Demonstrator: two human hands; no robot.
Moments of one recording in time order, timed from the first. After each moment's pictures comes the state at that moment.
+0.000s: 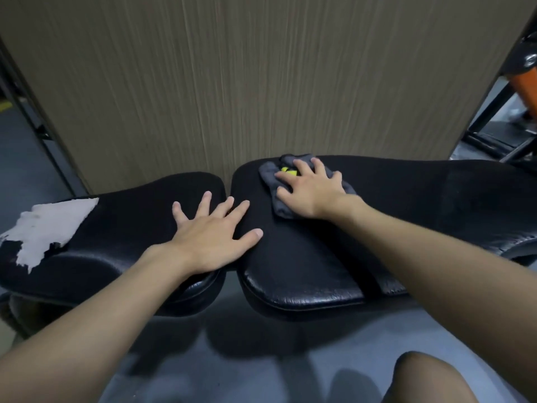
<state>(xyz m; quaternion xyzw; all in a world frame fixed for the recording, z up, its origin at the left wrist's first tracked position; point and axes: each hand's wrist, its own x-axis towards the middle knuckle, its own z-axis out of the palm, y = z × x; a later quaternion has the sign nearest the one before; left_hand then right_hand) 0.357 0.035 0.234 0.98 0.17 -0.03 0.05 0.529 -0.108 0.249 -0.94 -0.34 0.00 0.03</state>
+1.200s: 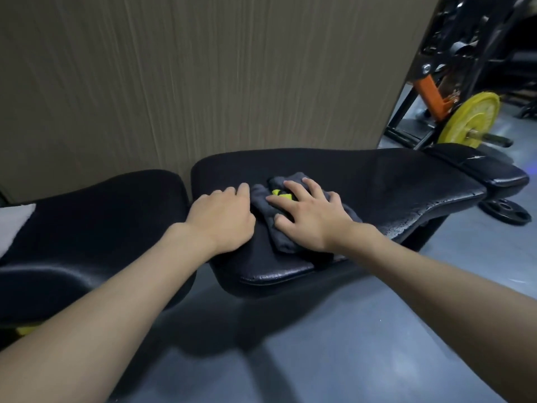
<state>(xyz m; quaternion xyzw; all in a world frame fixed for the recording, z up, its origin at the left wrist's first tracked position) 0.380 -0.015 0.254 1.00 0.03 0.07 0.03 0.442 -0.190 0.249 -0.96 -0.29 -0.03 0.02</state>
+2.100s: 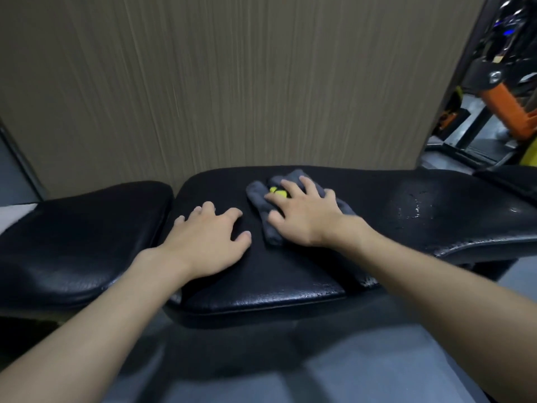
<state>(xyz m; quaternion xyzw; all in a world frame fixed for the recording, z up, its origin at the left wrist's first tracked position) 0.393 -0.080 0.257 0.98 0.20 0.00 0.06 0.536 -0.215 0.250 -0.91 -0.40 -0.01 0.03</state>
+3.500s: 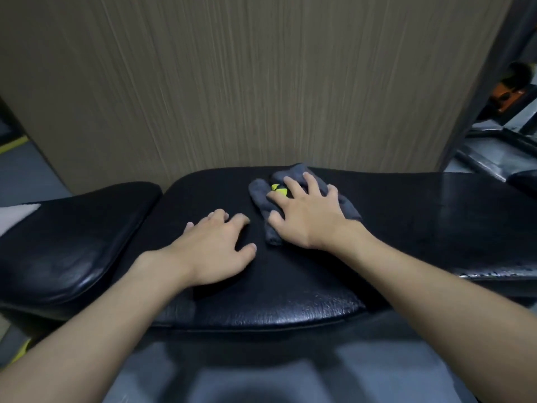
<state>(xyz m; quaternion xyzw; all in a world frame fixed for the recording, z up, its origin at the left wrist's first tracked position) 0.444 -0.139 0.271 0.97 0.22 -0.06 0.09 0.601 -0.250 0.248 -0.89 -0.45 -0.03 0.04</state>
